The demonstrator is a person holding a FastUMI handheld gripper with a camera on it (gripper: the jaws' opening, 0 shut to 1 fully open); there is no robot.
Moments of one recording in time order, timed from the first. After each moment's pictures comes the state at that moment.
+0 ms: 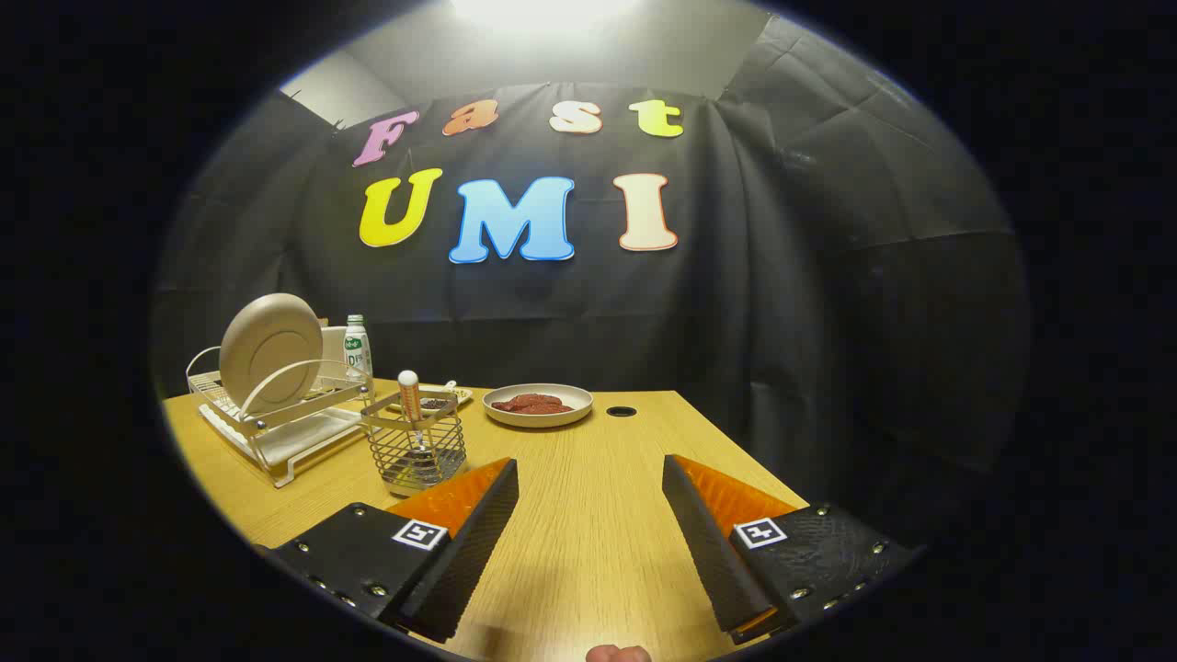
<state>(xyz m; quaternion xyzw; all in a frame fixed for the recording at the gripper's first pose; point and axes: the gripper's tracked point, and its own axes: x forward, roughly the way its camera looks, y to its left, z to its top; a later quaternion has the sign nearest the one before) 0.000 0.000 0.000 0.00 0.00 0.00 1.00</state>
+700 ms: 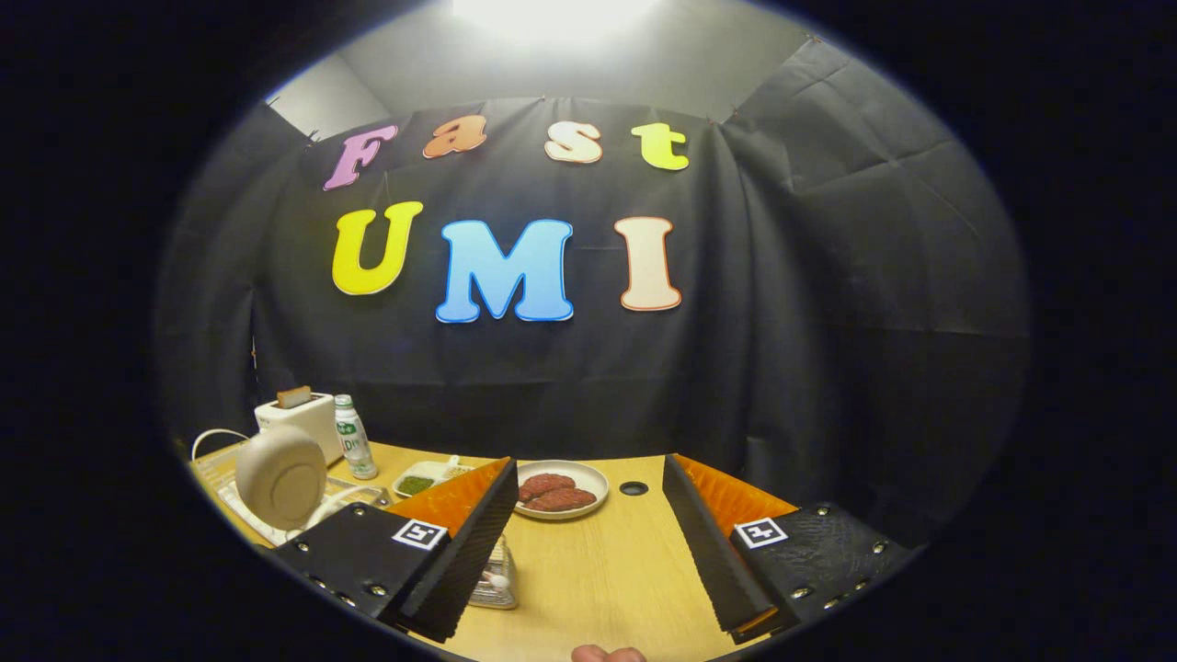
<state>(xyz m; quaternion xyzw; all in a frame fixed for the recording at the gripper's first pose) 0.005 0.066 0.189 0.02 -0.01 -0.05 1.00</state>
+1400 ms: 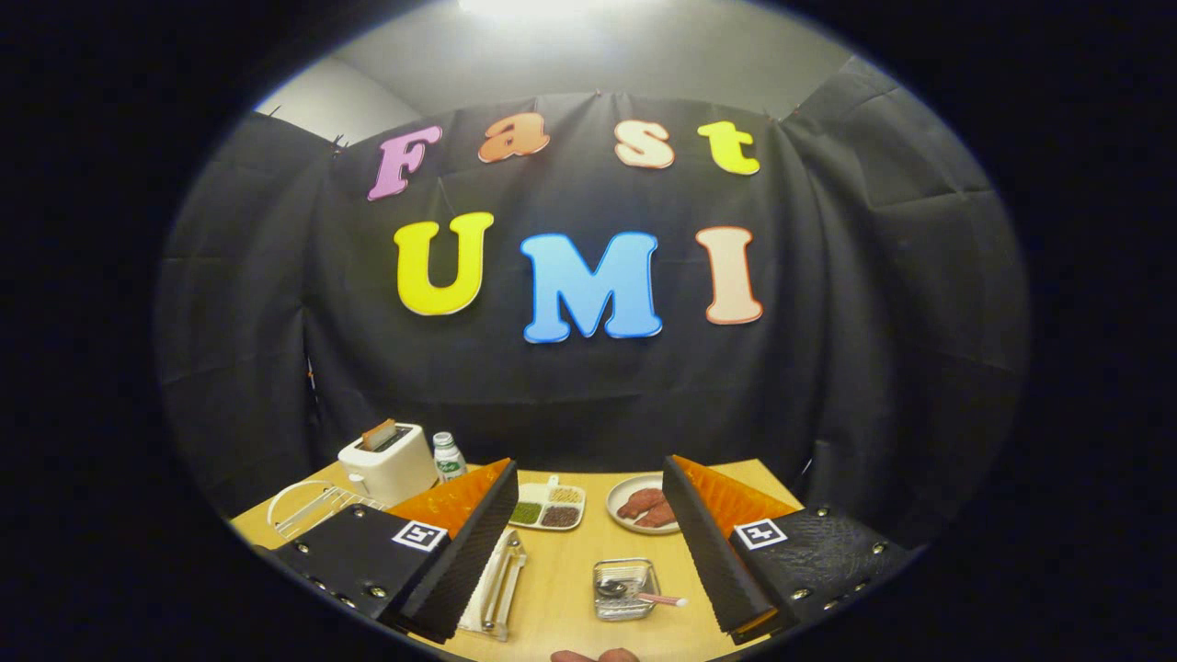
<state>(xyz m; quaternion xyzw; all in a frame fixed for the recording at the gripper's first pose) 0.016 0.221 0.244 0.03 0.07 0.05 1.00</state>
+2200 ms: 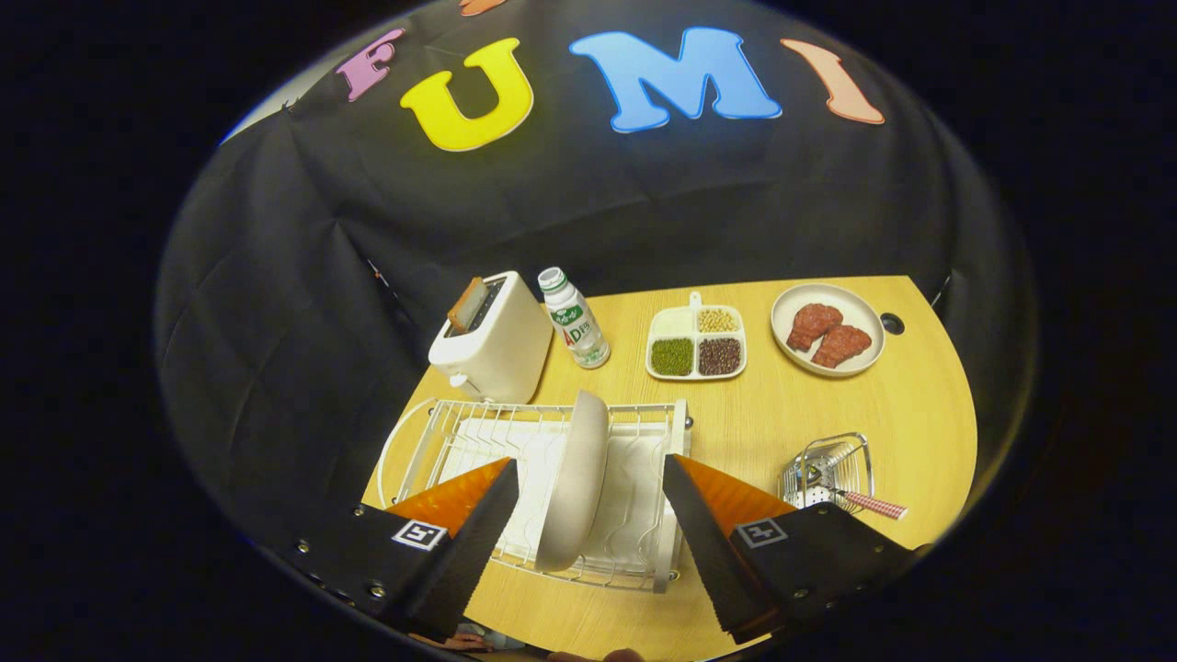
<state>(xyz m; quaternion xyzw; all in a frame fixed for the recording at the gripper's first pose) 0.047 0.364 0.146 0.10 0.39 0.17 0.90</state>
